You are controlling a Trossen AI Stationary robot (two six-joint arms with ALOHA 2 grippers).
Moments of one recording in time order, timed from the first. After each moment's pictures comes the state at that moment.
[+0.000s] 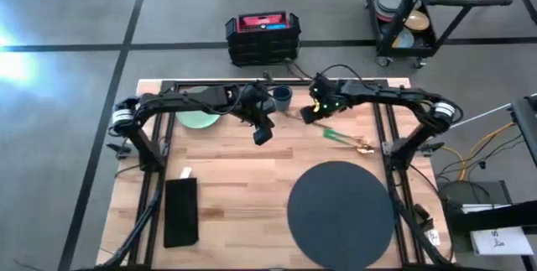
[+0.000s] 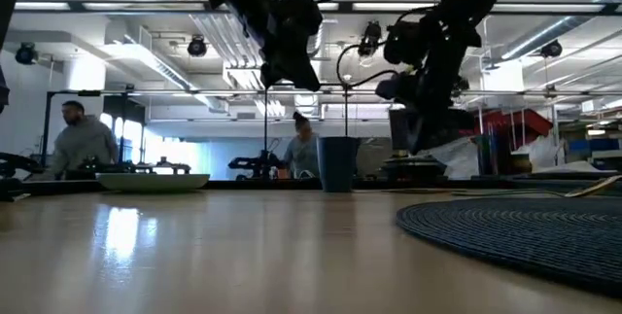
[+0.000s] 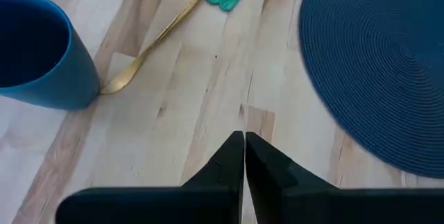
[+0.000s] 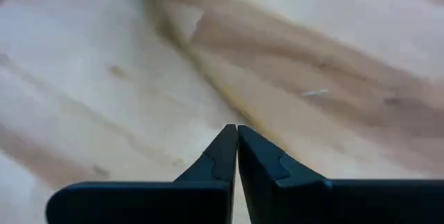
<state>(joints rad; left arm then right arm) 0.27 1.68 1.38 -0.55 0.17 -0.09 -0.60 1.56 1.02 -0.62 -0.07 0.58</state>
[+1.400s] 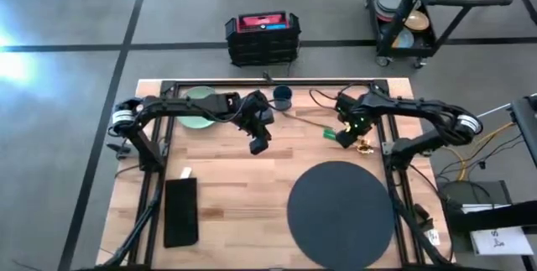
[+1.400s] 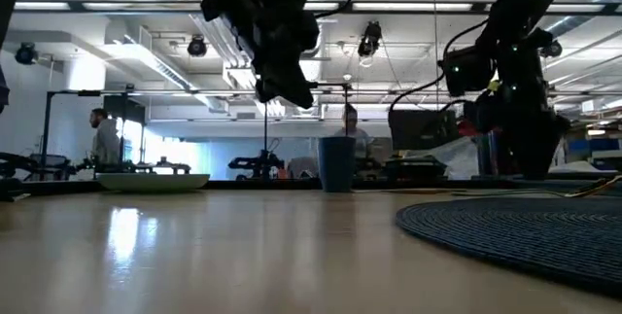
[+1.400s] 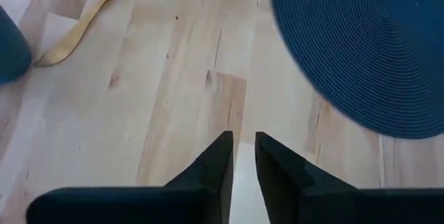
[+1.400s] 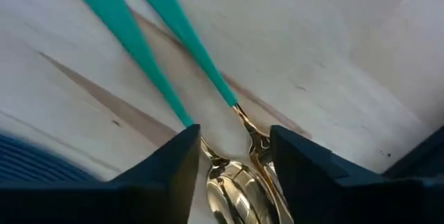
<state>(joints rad) 0.25 1.68 1.28 -0.51 0.25 -0.08 -0.63 1.37 0.70 -0.94 -0.05 0.30</state>
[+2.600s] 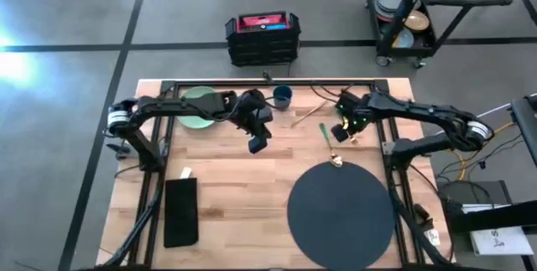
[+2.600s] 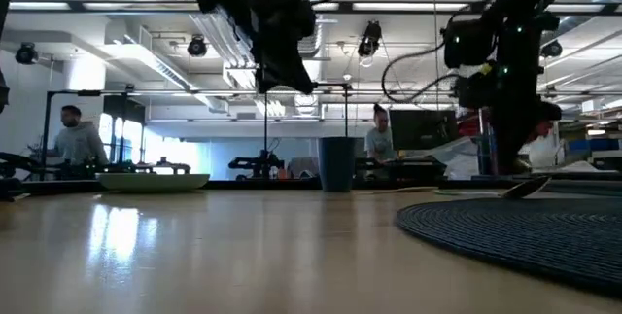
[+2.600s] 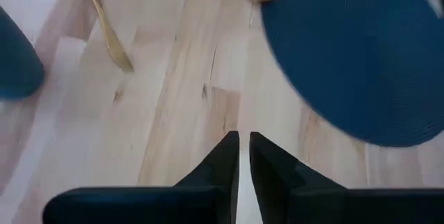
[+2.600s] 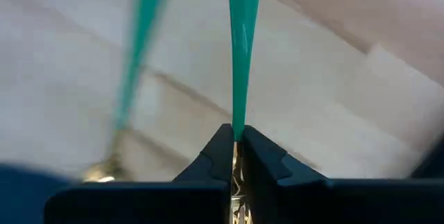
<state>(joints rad) 0.24 1.60 1.28 -0.49 0.25 -0.09 -0.54 1.20 0.74 -0.86 0.00 0.49</state>
